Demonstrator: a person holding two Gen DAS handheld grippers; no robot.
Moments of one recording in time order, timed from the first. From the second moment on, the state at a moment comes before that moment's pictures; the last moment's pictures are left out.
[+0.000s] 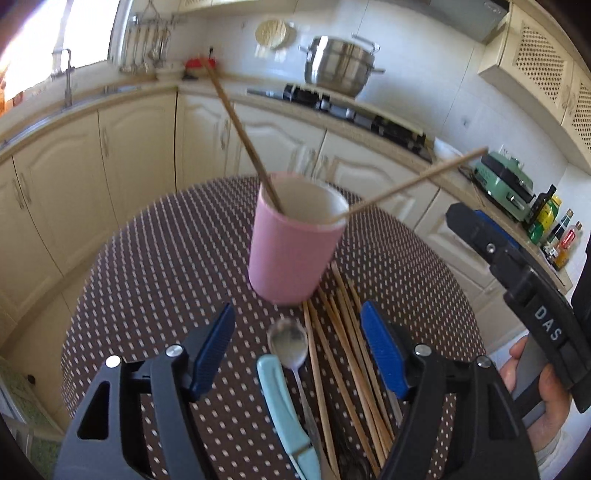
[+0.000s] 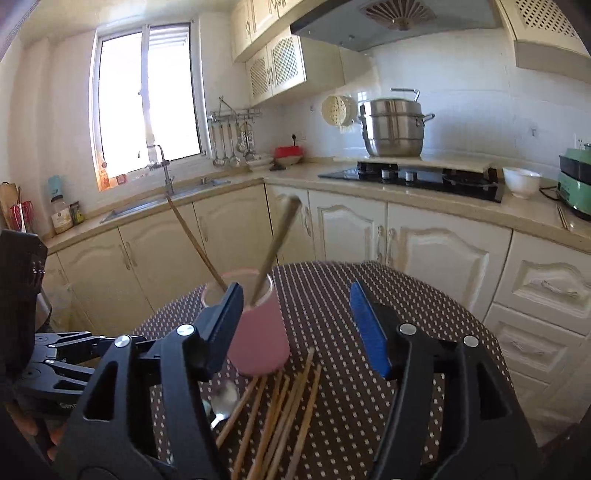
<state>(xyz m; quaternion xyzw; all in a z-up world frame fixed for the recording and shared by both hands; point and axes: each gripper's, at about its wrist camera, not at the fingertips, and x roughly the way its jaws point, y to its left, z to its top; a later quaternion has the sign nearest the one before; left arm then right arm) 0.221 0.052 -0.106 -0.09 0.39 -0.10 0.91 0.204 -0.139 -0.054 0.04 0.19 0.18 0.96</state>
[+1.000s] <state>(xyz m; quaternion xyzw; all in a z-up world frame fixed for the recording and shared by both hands) 0.259 -0.013 -0.186 -0.08 0.55 -0.10 0.82 0.224 -0.146 -0.145 0.03 0.49 0.20 0.85</state>
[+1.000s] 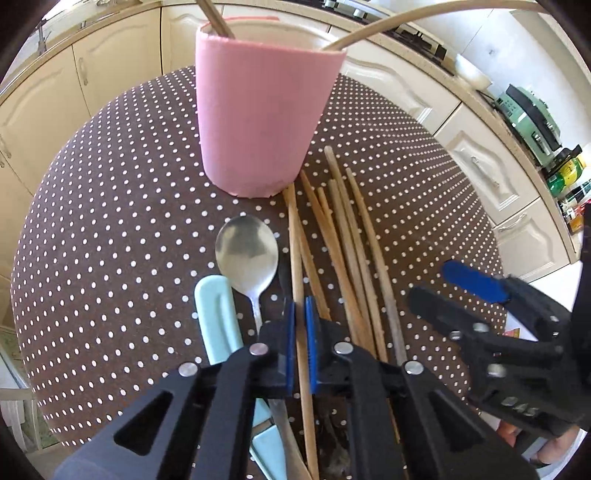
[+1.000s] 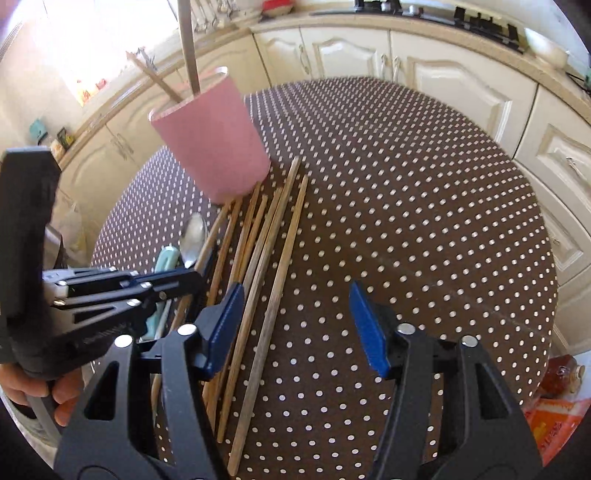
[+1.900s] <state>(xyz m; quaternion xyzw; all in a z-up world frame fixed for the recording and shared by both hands) 0.226 0.004 -0.131 -0.10 0.47 -0.13 0.87 0.255 -0.132 -0.157 0.06 0.53 0.21 0.82</state>
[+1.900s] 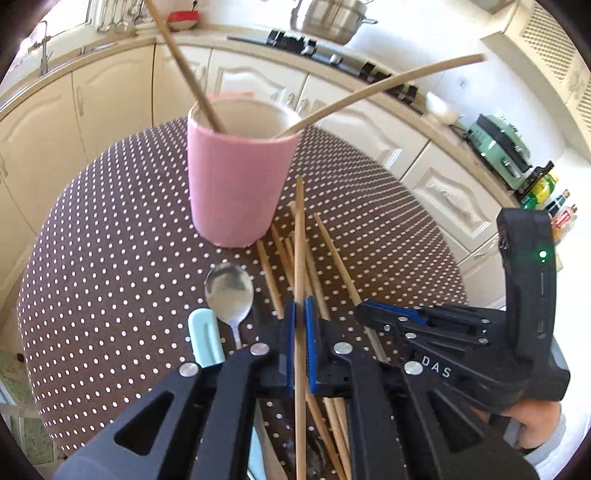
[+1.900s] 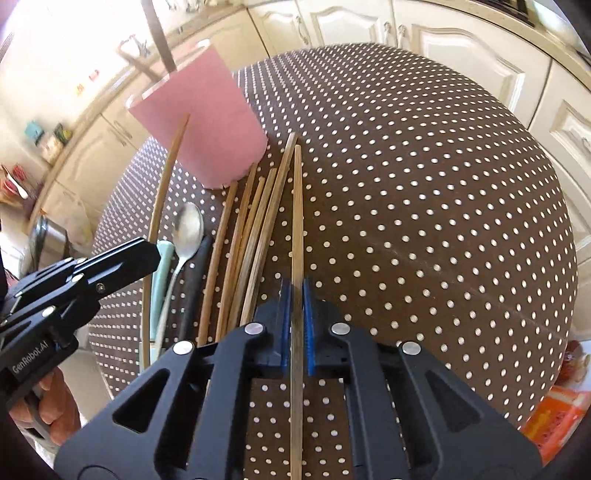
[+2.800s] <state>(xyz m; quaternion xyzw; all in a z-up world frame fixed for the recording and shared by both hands) 0.159 0.003 -0.036 -0.10 0.18 -0.21 0.95 0.144 -0.182 -0.035 0.17 0.12 0.26 0.94</state>
